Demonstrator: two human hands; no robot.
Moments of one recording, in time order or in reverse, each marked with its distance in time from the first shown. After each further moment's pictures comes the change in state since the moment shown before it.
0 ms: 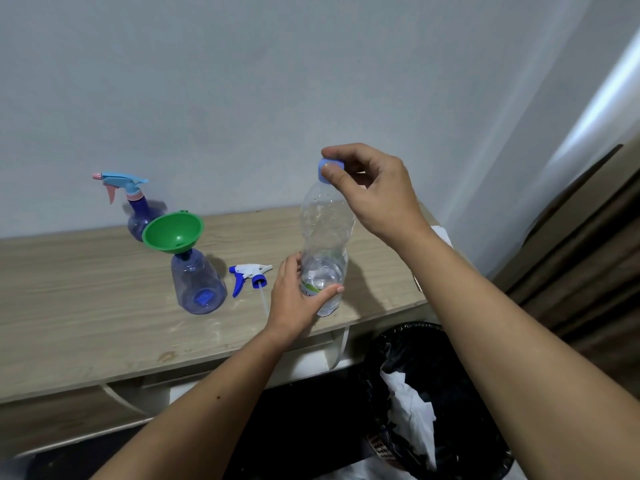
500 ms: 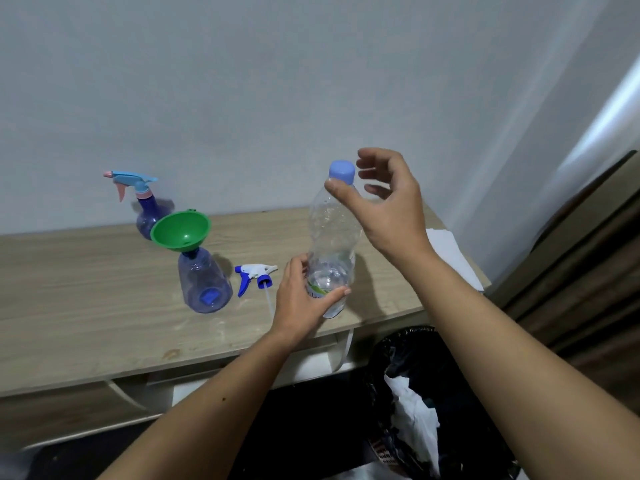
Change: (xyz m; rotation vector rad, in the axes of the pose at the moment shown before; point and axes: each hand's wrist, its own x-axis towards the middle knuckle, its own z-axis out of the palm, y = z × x) left_hand -0.002 0.003 0.002 0.047 0.040 -0.010; right_hand -0.016 0.015 0.007 0.059 0.171 0.027
